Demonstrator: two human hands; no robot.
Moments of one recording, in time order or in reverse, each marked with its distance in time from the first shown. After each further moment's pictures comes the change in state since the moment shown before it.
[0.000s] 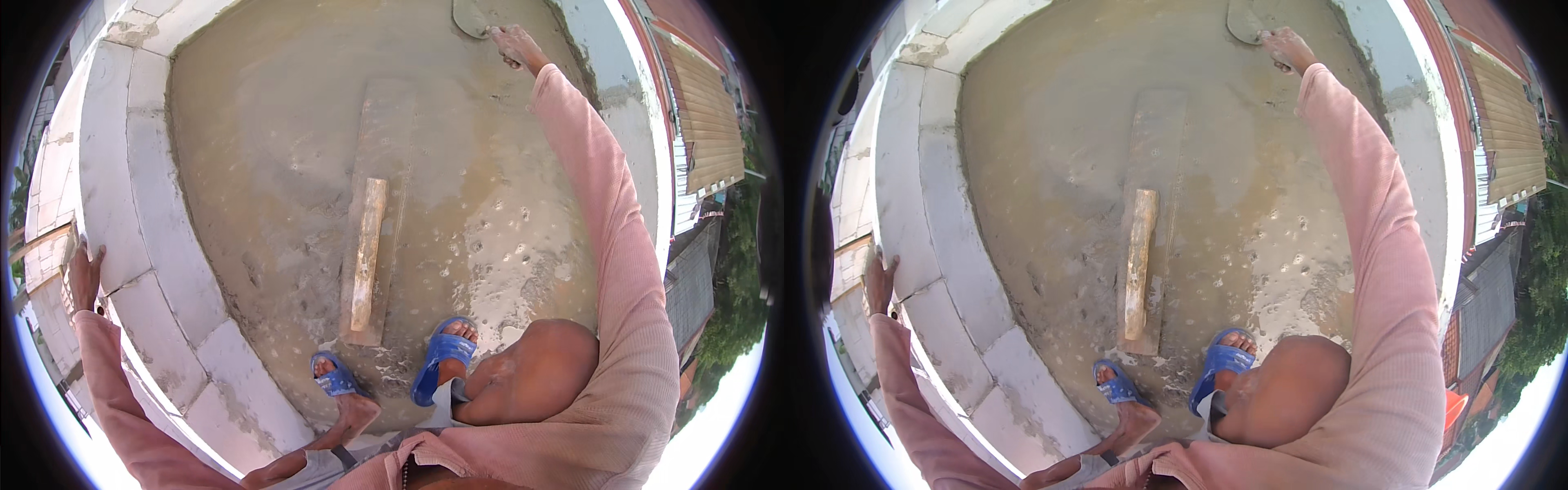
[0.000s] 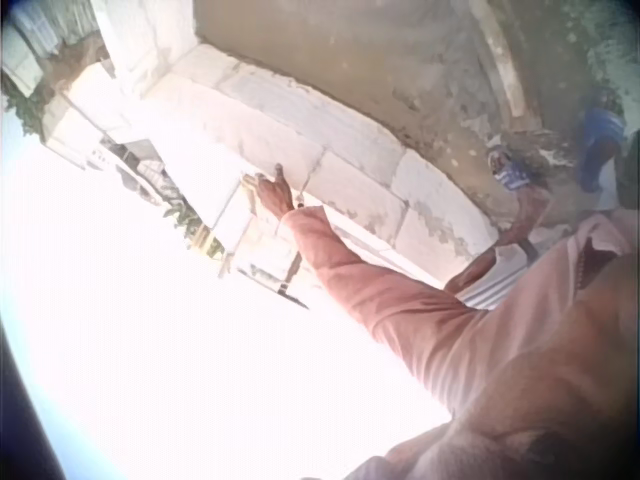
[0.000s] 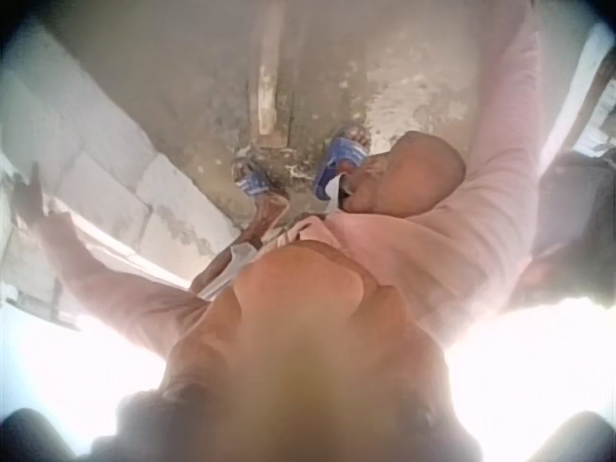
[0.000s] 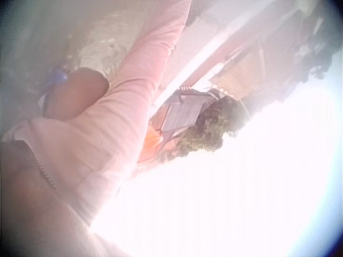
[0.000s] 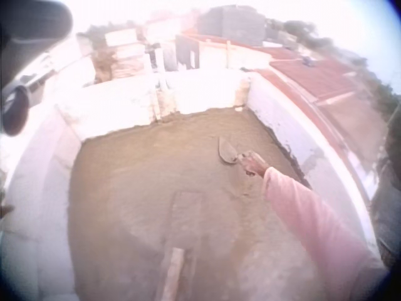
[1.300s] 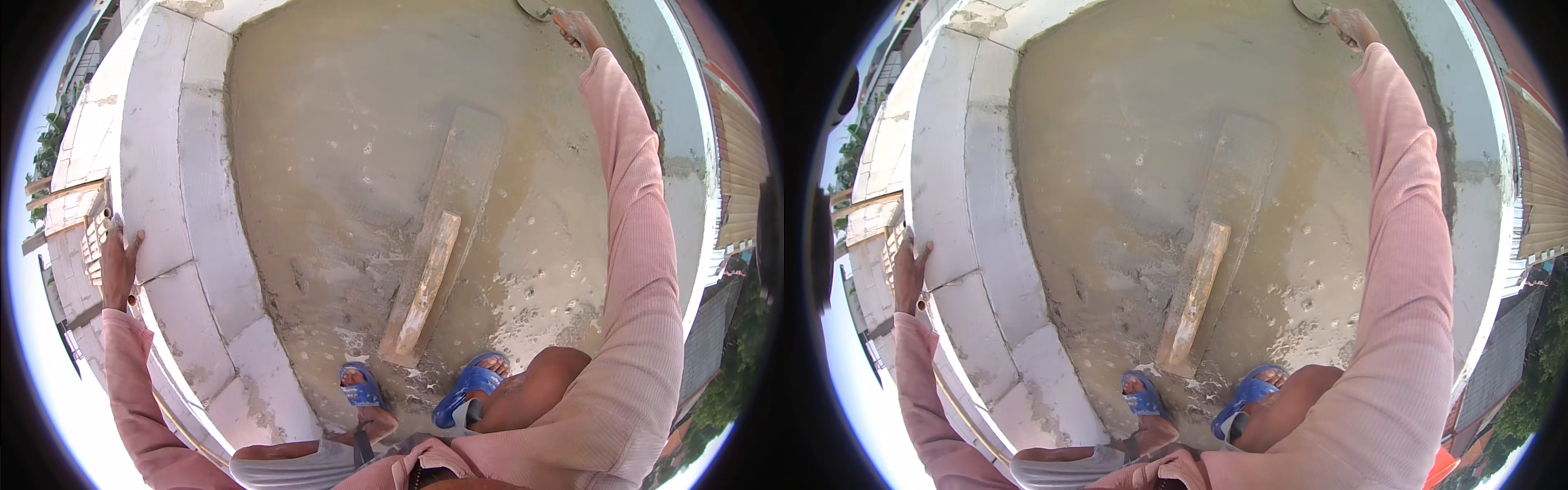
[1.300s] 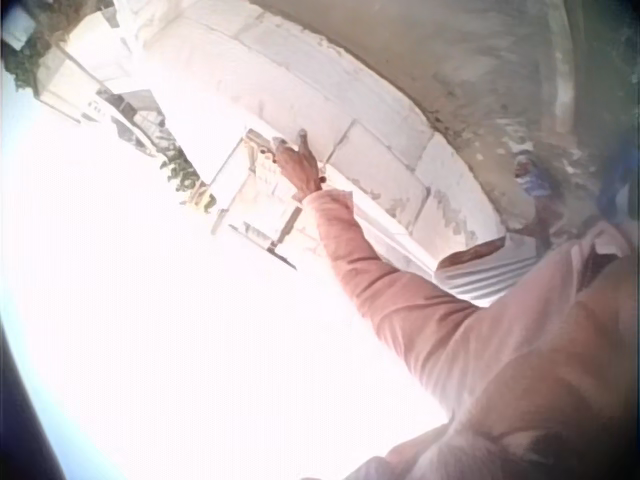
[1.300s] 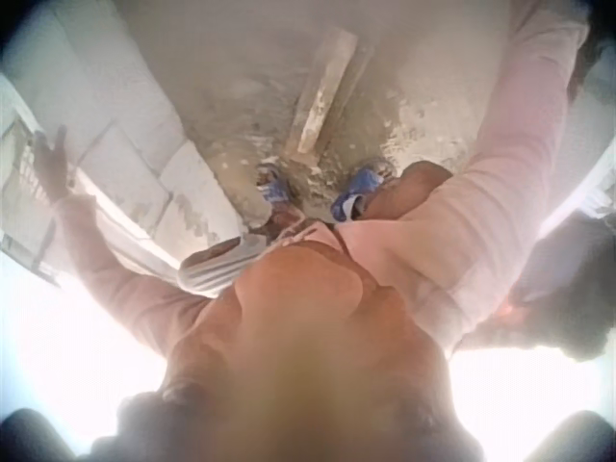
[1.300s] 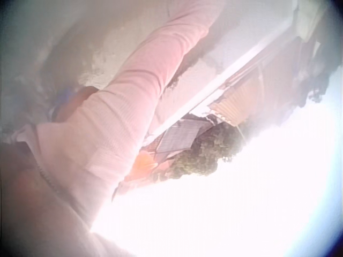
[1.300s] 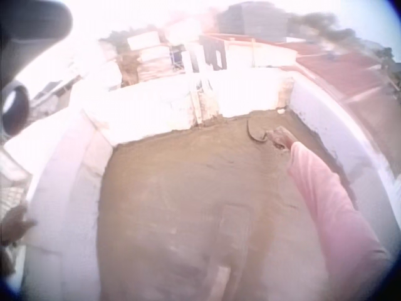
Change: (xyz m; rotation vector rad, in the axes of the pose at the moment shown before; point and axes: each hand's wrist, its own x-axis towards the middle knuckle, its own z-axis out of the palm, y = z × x) left_hand 0.002 0.029 0.004 -0.116 0.095 0.062; right_hand 0.181 -0.043 -0.027 0.119 0.034 -0.034
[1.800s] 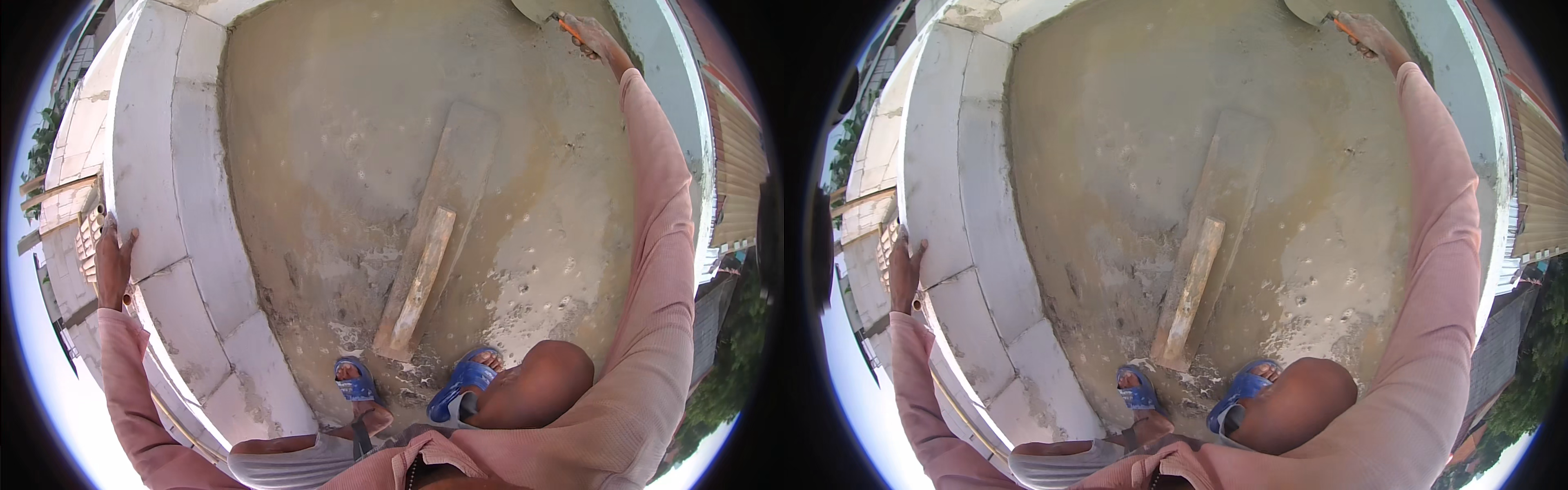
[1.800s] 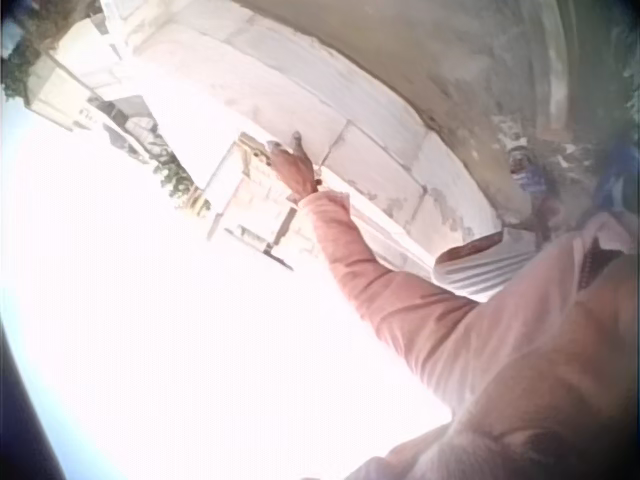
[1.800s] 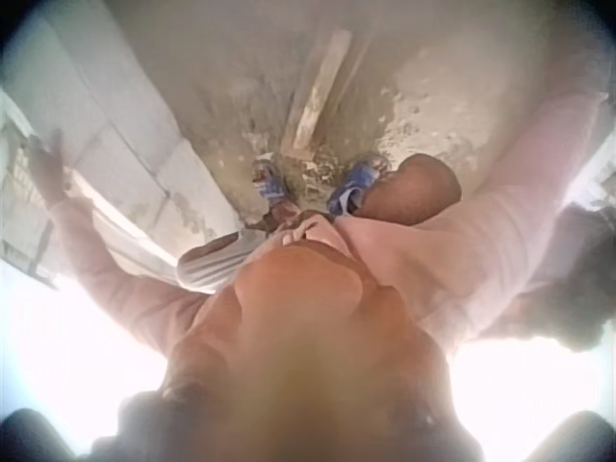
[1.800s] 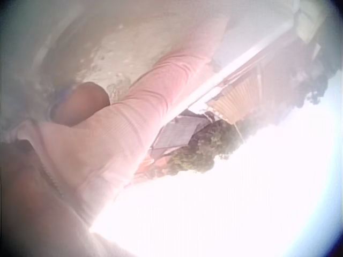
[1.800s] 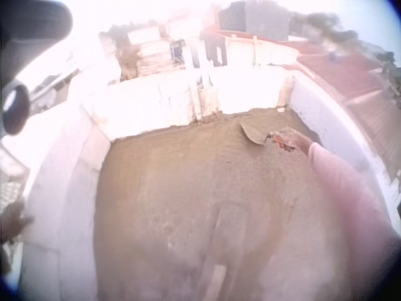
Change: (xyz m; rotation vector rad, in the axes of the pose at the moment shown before) left_hand -0.005 -0.001 -0.013 -0.148 -0.083 -0.012; right_hand -0.074 -0.022 -0.006 -0.089 -0.118 -0.184
